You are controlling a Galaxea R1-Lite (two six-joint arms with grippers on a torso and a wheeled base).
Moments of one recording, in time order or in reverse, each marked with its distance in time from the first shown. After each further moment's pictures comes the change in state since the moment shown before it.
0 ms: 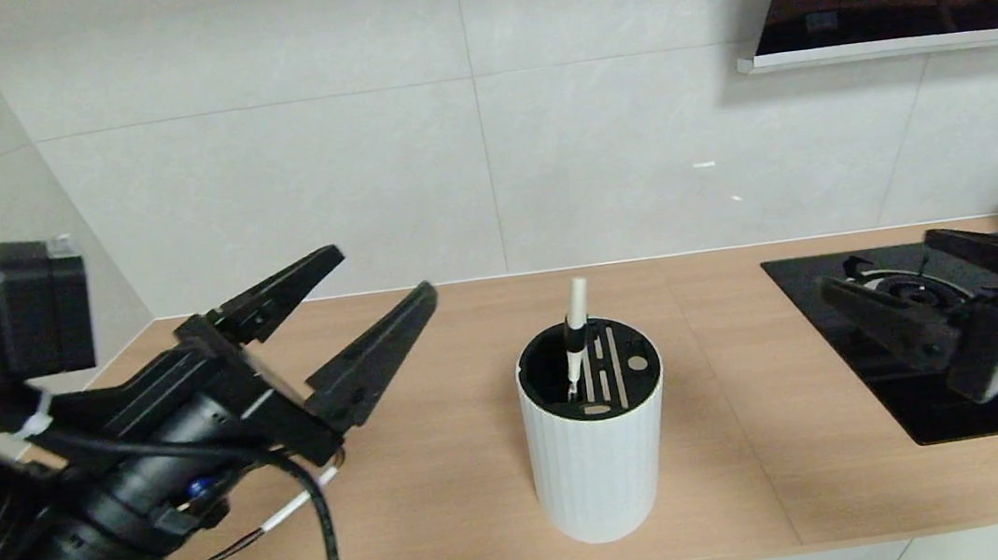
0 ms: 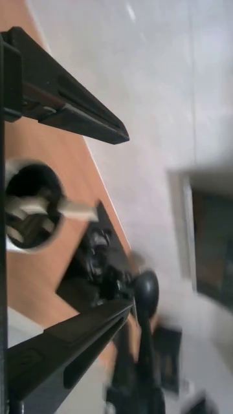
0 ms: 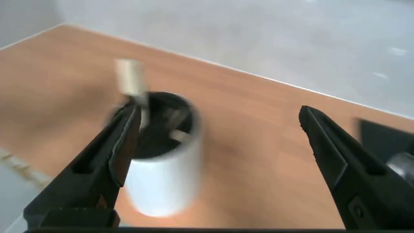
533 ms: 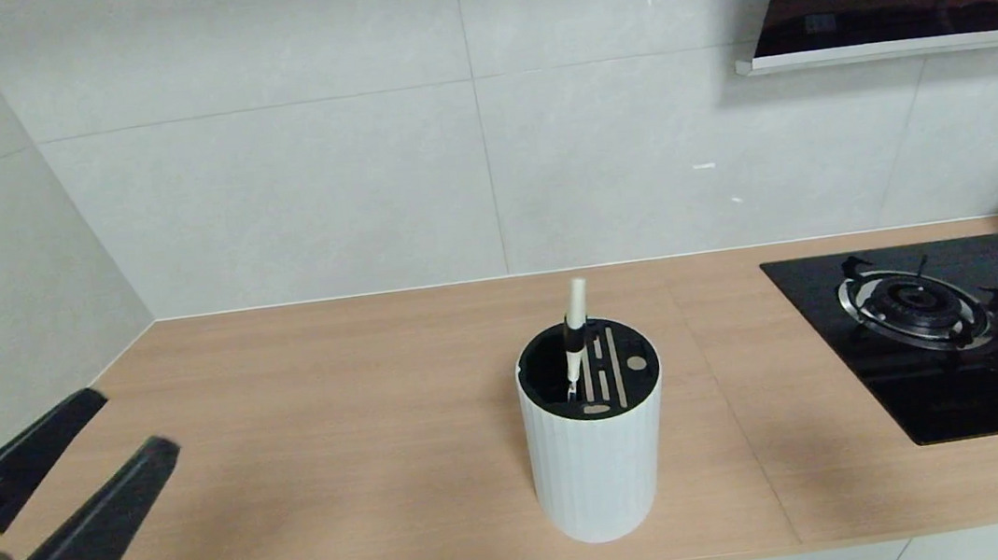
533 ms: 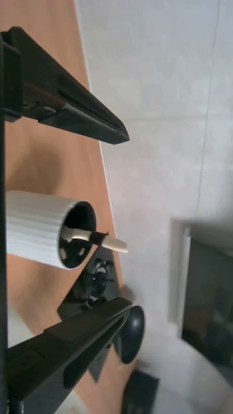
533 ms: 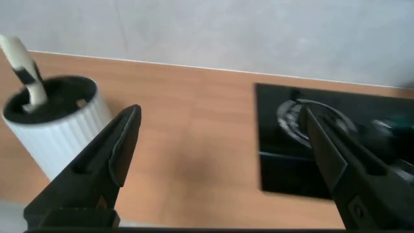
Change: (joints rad) left arm 0.152 -0.520 0.296 0.220 0.053 -0.098; right arm -0.291 -0.584 0.133 0.400 0.029 -0.037
